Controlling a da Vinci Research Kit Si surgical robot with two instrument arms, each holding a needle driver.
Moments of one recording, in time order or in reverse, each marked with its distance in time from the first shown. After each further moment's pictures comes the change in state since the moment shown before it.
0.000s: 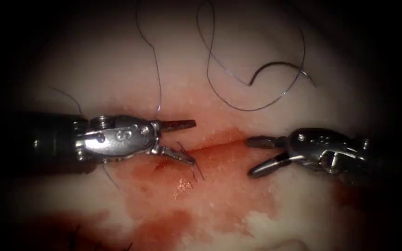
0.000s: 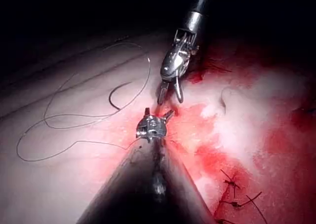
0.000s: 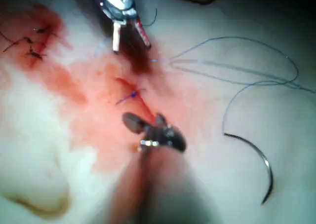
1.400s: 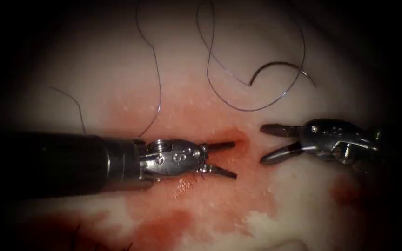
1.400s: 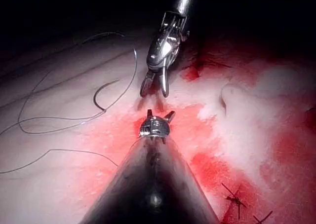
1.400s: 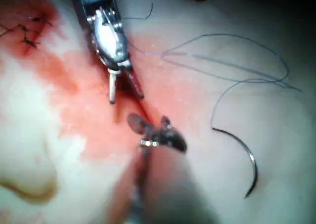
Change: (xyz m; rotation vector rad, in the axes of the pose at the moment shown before) right arm 0.000 0.002 -0.002 -0.110 -0.040 -0.063; left arm -0.004 0.001 0.009 0.051 -0.094 0.022
